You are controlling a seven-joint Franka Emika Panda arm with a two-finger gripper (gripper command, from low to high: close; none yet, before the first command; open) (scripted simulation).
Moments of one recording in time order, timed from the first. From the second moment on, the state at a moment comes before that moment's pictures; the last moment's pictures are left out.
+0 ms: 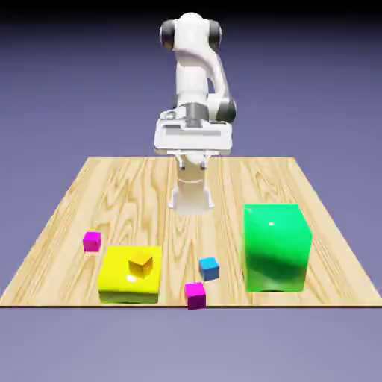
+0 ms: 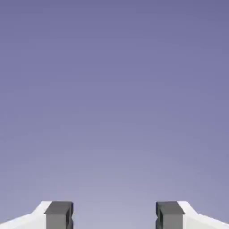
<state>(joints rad) 0.02 -0.55 -0.02 -2.79 0.02 3.02 0.69</state>
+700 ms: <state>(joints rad) 0.23 -0.11 -0.30 -2.52 0.39 2.64 -0.22</state>
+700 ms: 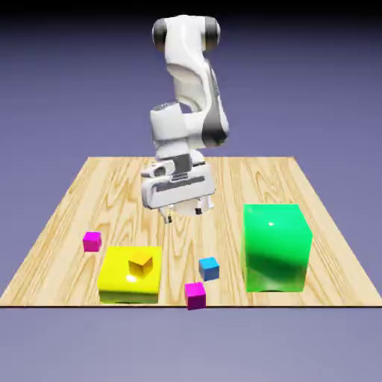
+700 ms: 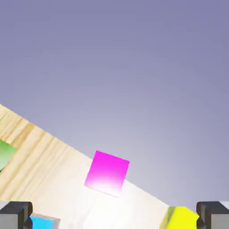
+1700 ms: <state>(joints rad) 0.52 0.51 -0.70 -2.13 0.93 2.11 -1.53</state>
